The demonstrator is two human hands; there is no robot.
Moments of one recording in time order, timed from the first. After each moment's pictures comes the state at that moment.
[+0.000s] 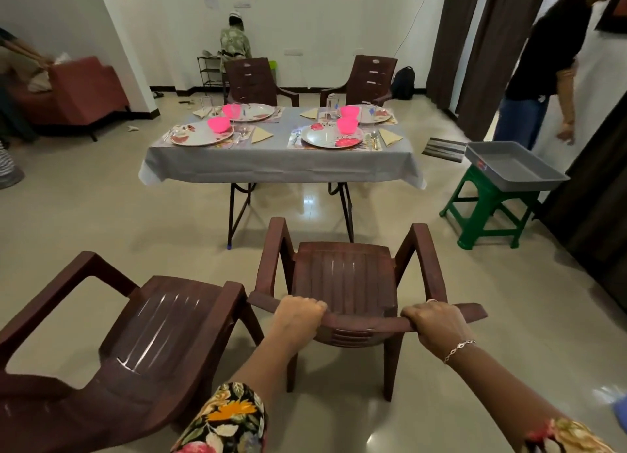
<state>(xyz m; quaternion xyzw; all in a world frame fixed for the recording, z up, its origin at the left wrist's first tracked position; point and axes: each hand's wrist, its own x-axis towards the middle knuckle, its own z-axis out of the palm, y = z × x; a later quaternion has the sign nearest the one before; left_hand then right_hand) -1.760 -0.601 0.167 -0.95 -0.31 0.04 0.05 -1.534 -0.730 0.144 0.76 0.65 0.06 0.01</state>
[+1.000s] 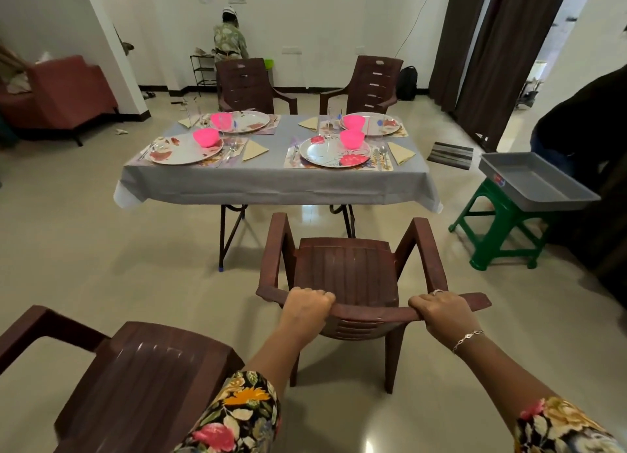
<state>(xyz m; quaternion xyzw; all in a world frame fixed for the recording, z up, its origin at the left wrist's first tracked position) -1.662 -0.426 0.163 -0.95 -0.31 0.00 0.03 -1.433 -0.555 0.145 0.70 0.70 0.15 -0.07</state>
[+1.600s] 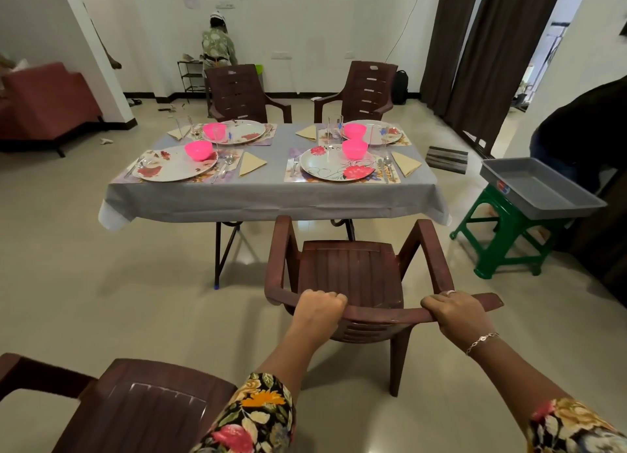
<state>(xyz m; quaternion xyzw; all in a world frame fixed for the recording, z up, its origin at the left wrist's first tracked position) -1.637 -0.344 0.169 -0.96 -0.27 0.01 0.02 -1.409 -0.480 0.137 0.72 0.67 0.17 -0.07</state>
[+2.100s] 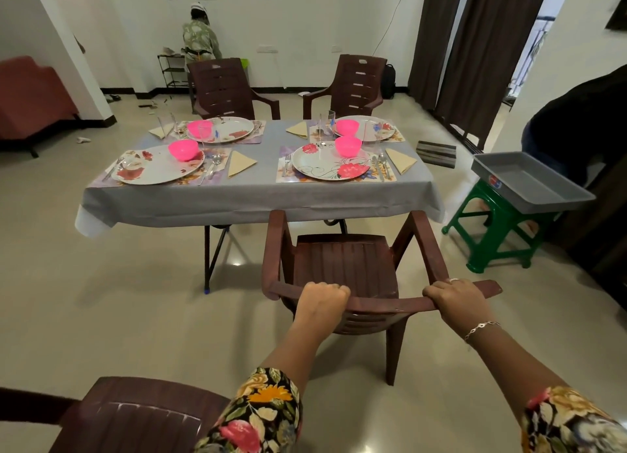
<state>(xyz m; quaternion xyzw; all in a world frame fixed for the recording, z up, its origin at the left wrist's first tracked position) -1.617 -0.305 0.163 -0.97 -0.25 -0.01 0.02 -1.398 -0.444 0.141 0.77 0.63 0.14 0.02</state>
